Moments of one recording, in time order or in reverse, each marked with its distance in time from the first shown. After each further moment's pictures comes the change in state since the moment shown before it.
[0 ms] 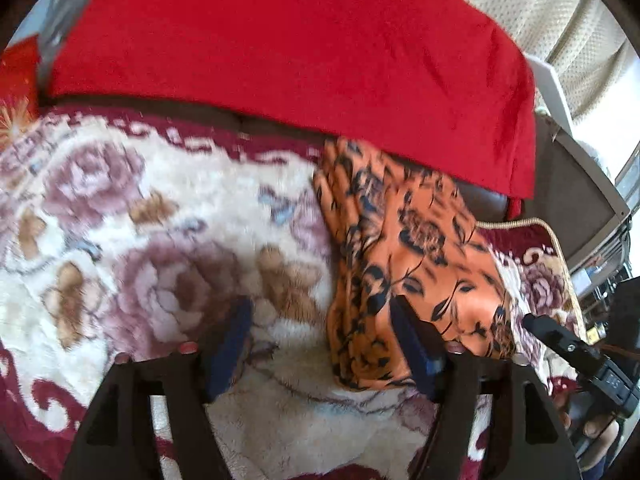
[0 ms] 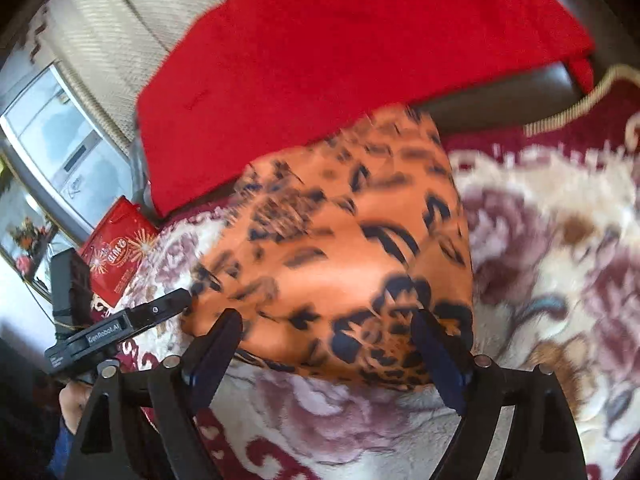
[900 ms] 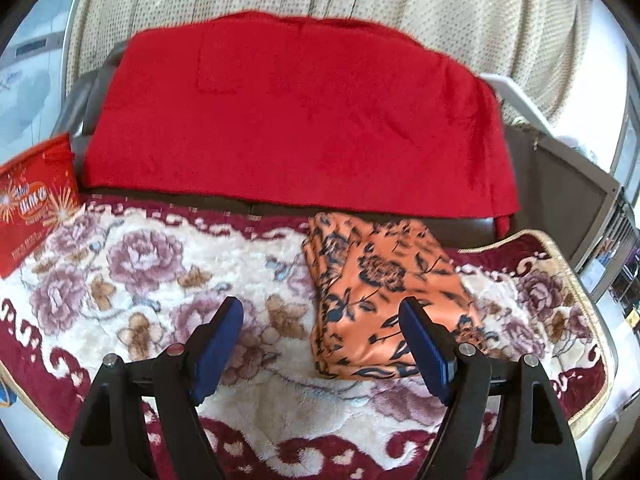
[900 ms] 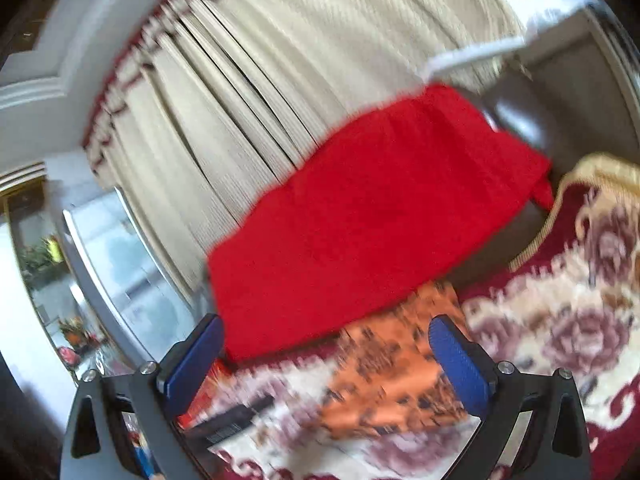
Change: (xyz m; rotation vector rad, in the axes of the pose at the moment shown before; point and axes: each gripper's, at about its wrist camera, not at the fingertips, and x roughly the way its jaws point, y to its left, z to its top) left arm -0.109 -0.054 -0.014 0.157 -0.235 0.101; right arm -0.211 0.064 -0.033 0.086 -0.627 0.145
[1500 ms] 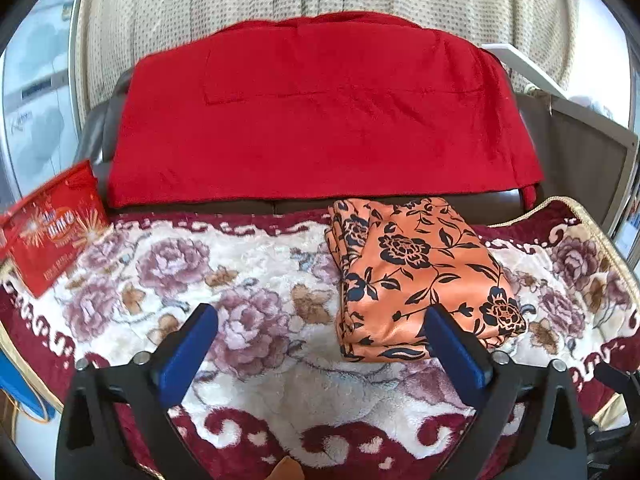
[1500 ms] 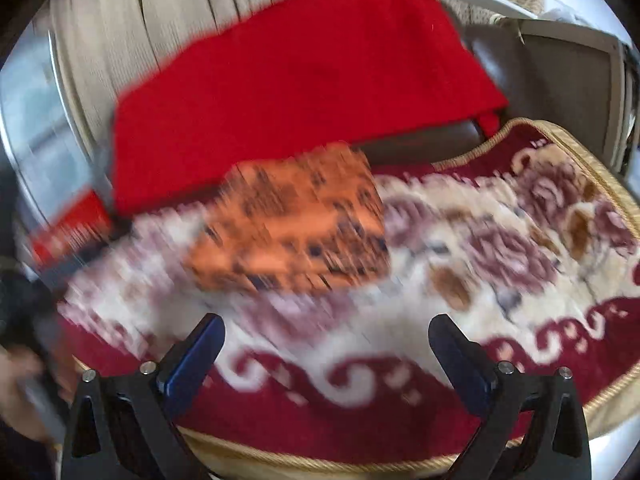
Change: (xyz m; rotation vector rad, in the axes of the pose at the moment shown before) left arm 0.004 -0.023 -0.021 0.119 0.001 0.162; right arm 0.049 -0.016 -0.117 -0.262 0.506 -0.464
